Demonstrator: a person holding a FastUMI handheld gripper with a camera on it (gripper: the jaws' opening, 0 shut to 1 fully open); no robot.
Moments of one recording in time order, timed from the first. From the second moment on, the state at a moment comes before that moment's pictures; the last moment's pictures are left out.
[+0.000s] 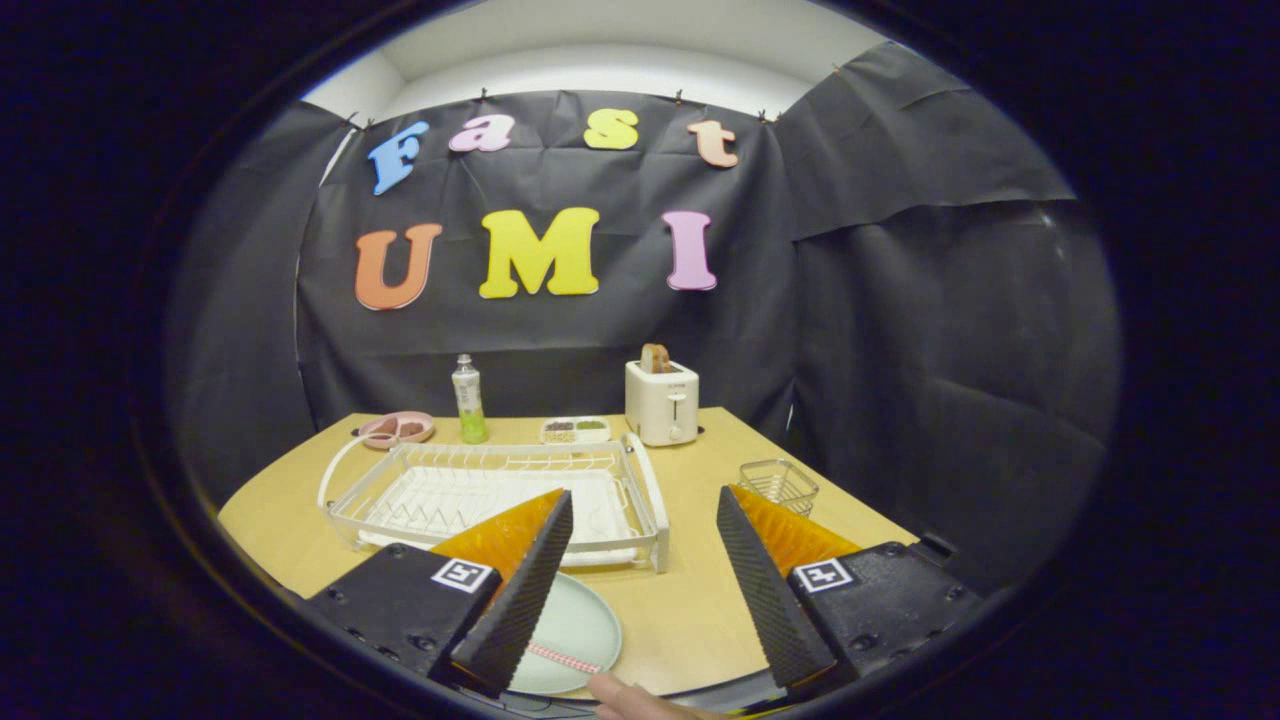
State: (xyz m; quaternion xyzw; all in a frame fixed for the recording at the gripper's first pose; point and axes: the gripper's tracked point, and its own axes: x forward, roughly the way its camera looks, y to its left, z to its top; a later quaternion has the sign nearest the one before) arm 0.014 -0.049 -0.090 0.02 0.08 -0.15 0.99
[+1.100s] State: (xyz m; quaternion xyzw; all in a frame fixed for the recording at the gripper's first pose) arm -0.081 -0.098 -0.048 -0.01 0.01 -0.13 0.99
